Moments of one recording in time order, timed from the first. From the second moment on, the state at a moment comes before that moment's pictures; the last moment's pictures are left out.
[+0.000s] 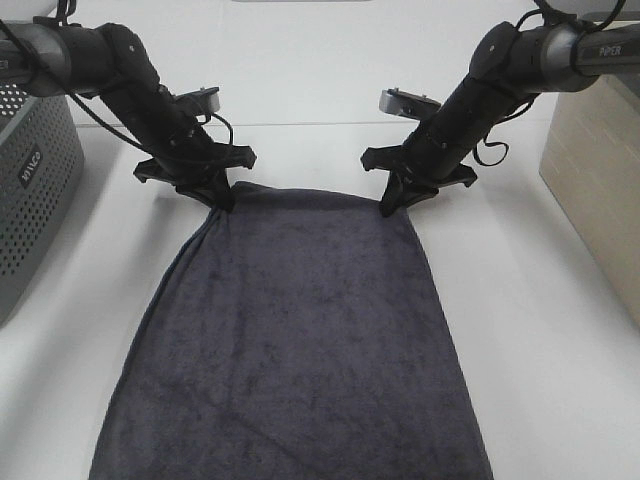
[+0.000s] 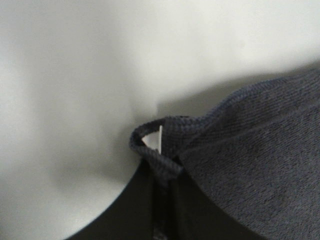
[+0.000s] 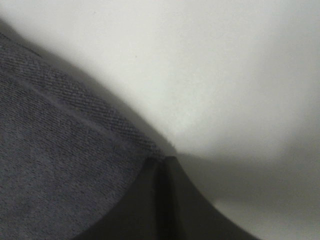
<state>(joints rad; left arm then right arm) -0.22 2.52 -2.02 -0.44 0.93 0.20 0.18 2.46 -1.87 0.48 0.88 -0.38</state>
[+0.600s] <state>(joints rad) -0.22 2.52 -2.19 -0.37 0.88 0.23 0.18 2.49 -2.15 0.34 0.86 -0.38</state>
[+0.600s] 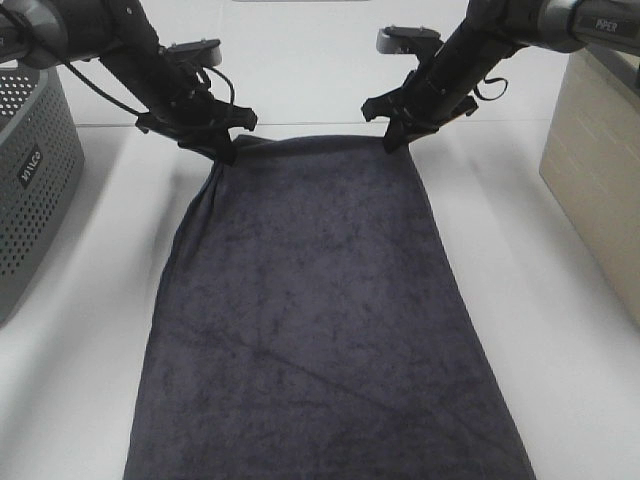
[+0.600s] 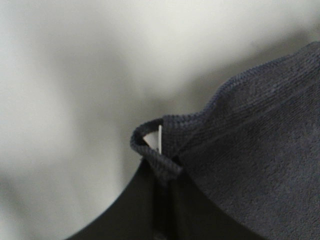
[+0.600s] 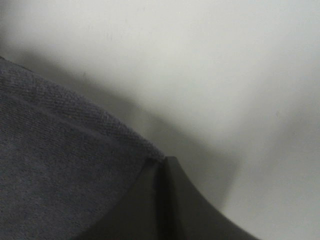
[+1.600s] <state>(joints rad) -0.23 2.52 -2.24 -0.36 0.41 0.45 0.18 2.49 -2.25 0.31 0.47 -0.38</state>
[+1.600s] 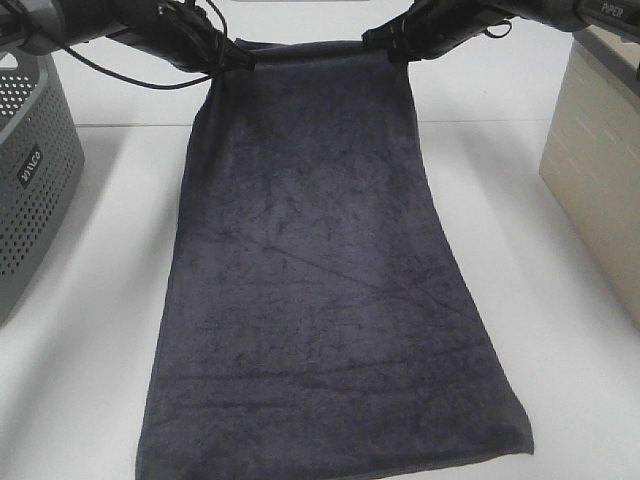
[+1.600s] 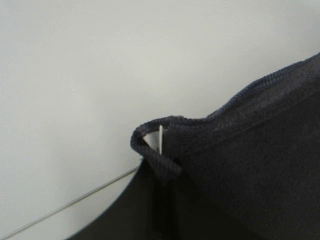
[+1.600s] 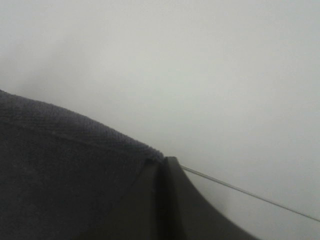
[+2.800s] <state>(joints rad) -0.23 2.68 -2.24 -0.39 0.15 0.44 0.18 2.64 -2.25 0.28 0.30 -0.38</state>
